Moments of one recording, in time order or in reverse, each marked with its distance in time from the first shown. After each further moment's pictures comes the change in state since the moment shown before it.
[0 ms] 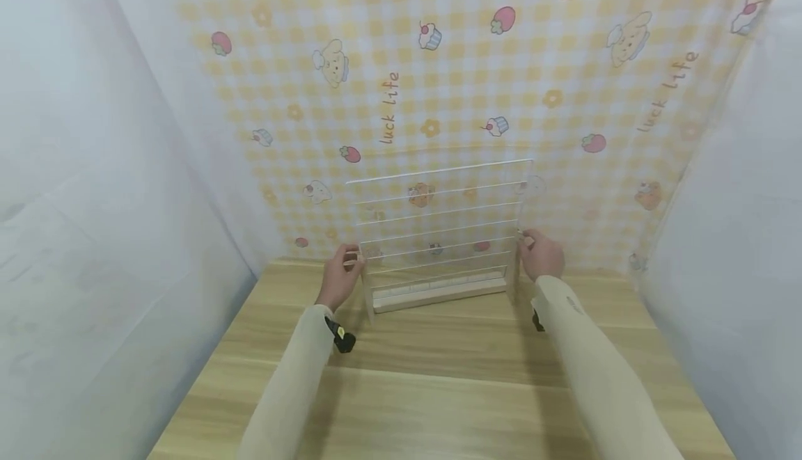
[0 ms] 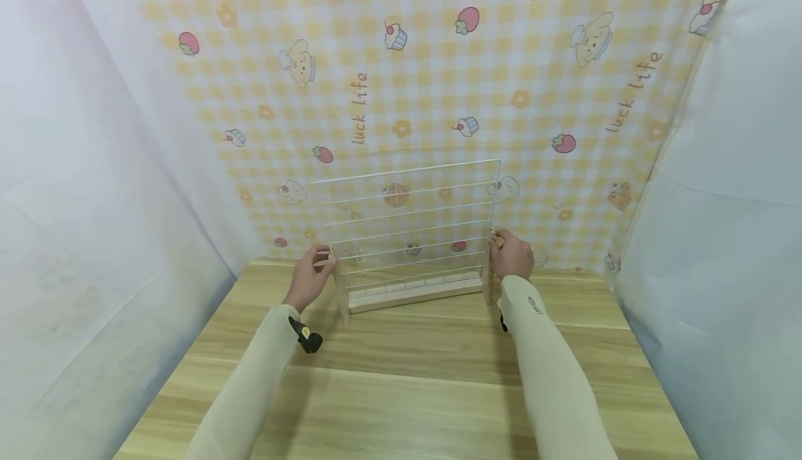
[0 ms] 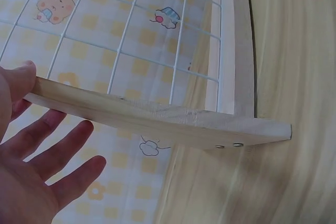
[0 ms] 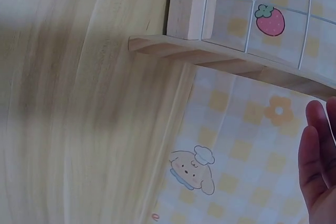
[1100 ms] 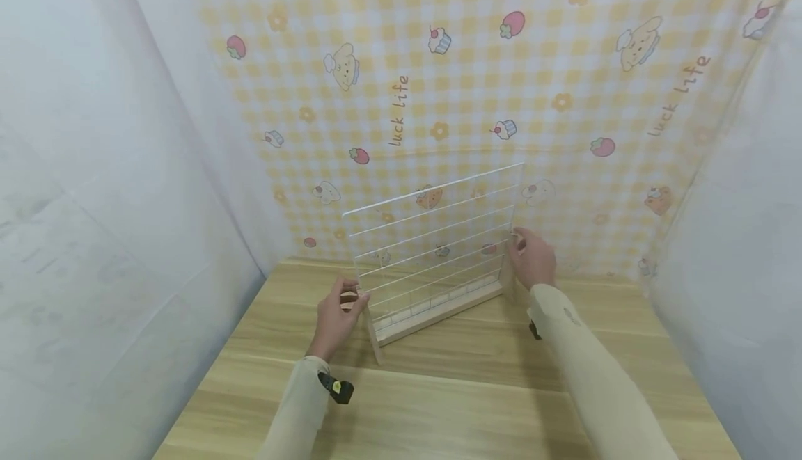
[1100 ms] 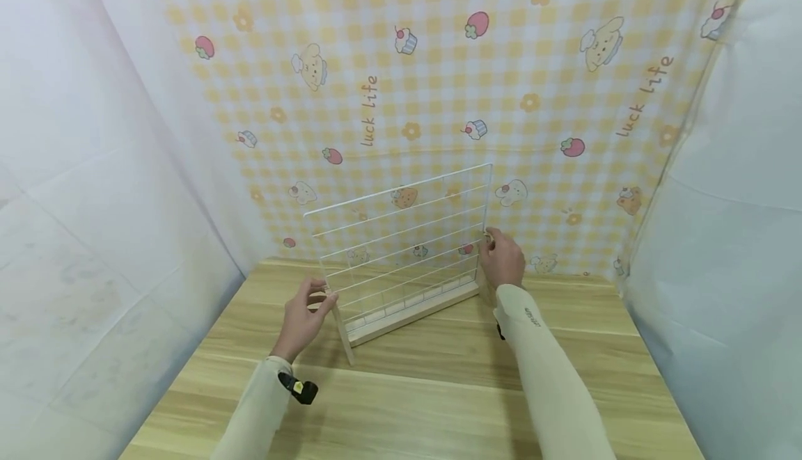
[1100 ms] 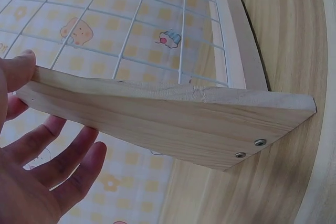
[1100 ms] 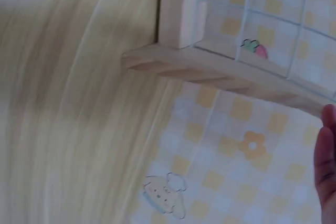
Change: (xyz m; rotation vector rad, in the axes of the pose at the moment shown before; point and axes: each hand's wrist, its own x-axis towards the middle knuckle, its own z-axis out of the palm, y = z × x) left_hand -0.079 -0.005 -0.003 -0.007 0.091 0.058; right_hand -0.008 -0.024 0.014 0.105 0.113 -0.175
